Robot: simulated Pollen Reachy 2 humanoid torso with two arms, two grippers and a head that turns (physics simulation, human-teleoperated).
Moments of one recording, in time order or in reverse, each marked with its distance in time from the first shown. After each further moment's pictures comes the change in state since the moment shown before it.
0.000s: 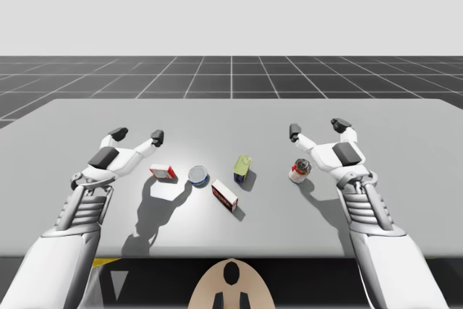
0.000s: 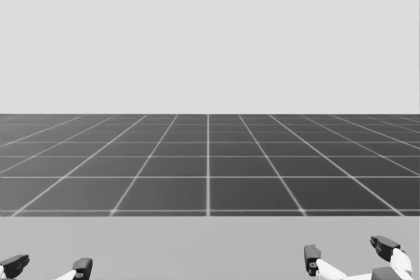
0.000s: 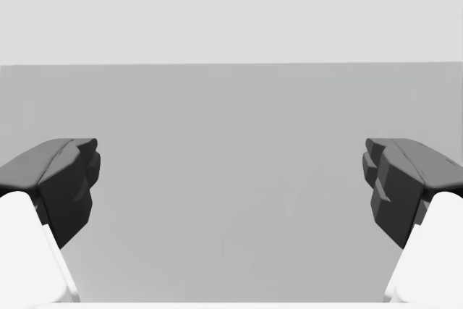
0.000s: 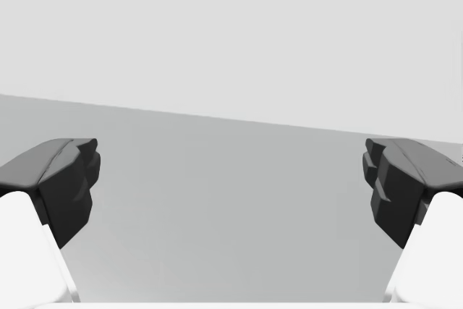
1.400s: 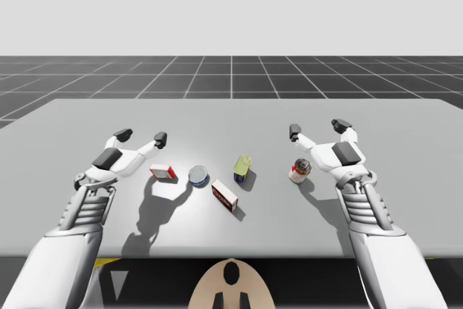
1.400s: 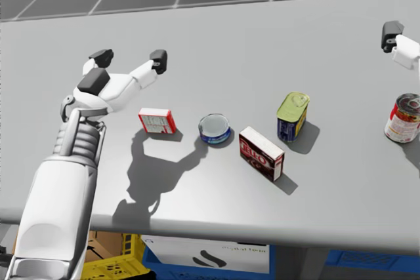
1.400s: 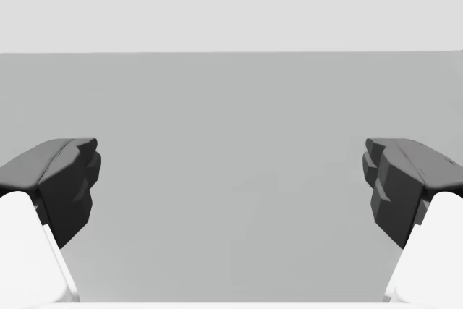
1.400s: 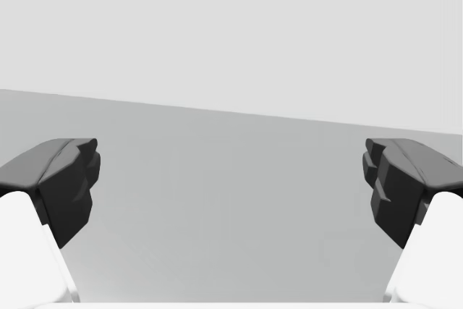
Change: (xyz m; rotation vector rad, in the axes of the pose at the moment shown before) left arm -0.004 -0.003 -0.001 -0.037 0.021 0.019; right arm 0.001 0.002 0.000 -0.021 0.020 0.004
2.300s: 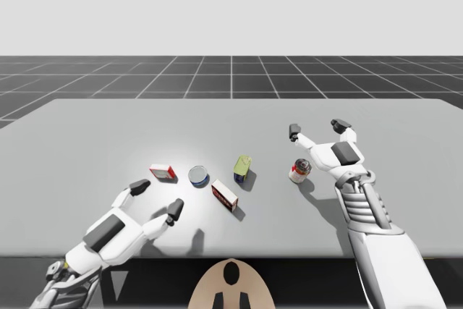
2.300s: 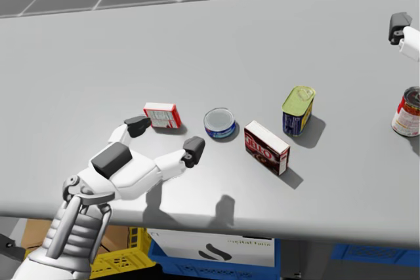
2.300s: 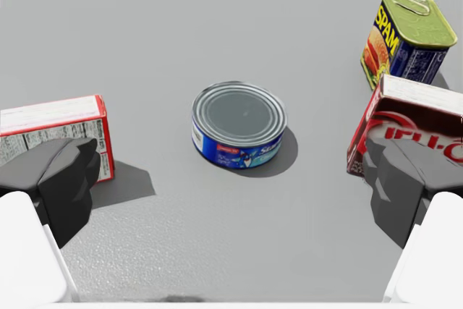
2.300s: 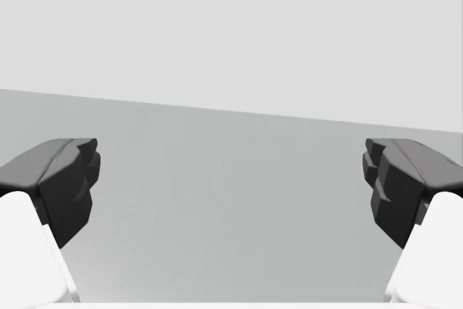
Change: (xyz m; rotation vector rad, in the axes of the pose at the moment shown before) left arm -0.030 -0.067 0.120 -0.260 0.246 -0.001; right arm -0.002 0.000 -0.002 -0.004 0.002 -0.004
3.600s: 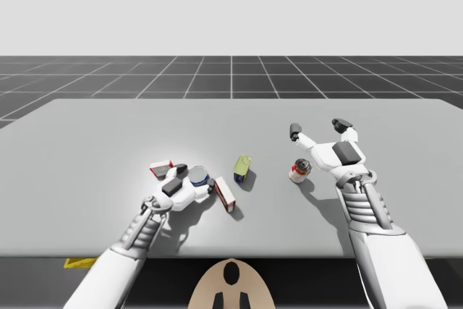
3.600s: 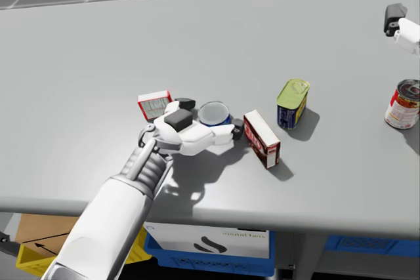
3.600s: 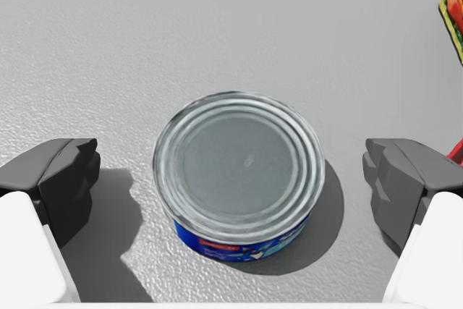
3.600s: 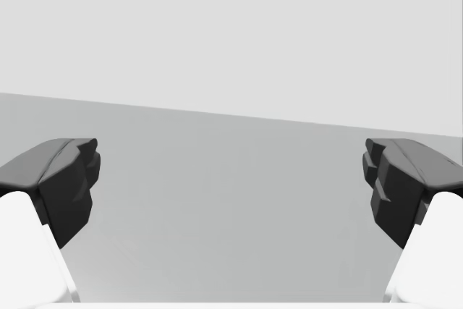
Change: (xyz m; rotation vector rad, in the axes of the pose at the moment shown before) left arm -0.025 -0.006 -0.132 0.007 0.234 -0.093; right arm 0.002 -0.001 0.001 -0.002 -0.007 0.003
